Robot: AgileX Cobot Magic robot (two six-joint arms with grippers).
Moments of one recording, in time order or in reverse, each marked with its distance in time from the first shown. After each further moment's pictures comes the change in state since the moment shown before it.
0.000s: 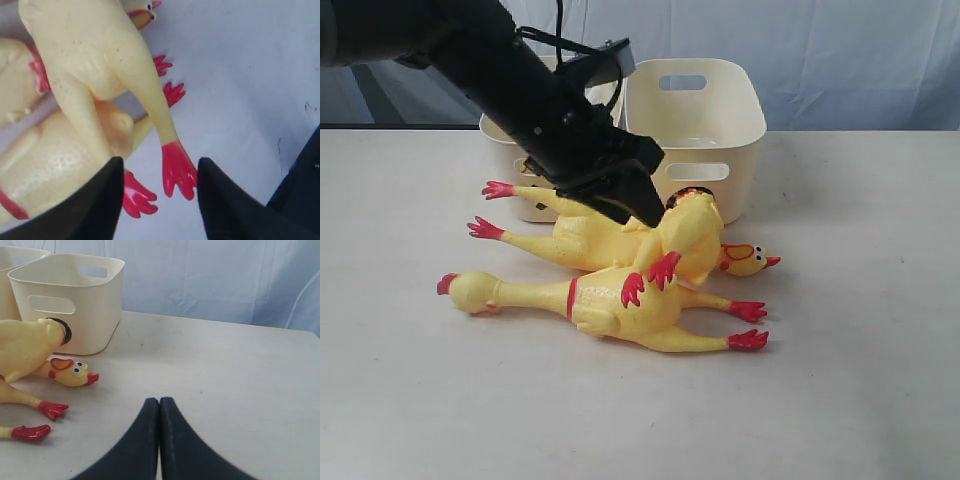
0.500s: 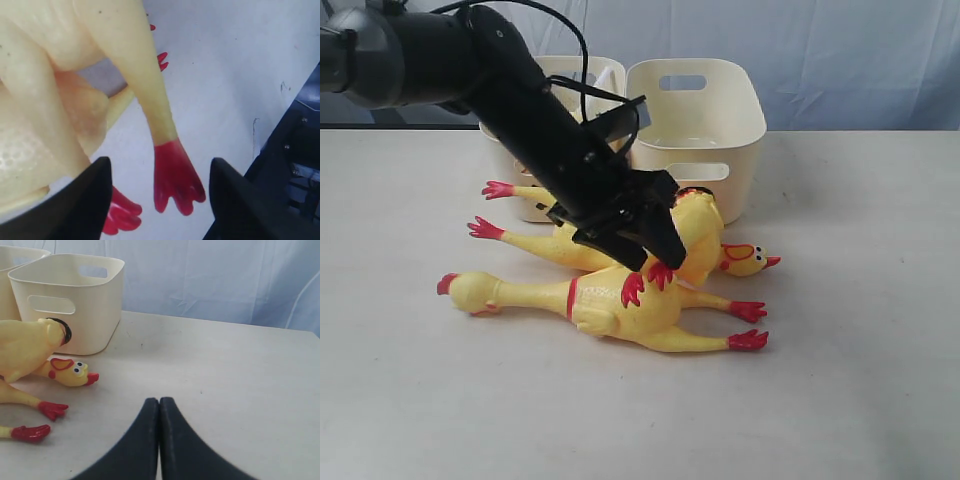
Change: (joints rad) left arm 0.000 0.122 0.000 -0.119 0.087 0.025; right arm 0.000 0.000 0.000 0.000 0.000 0.000
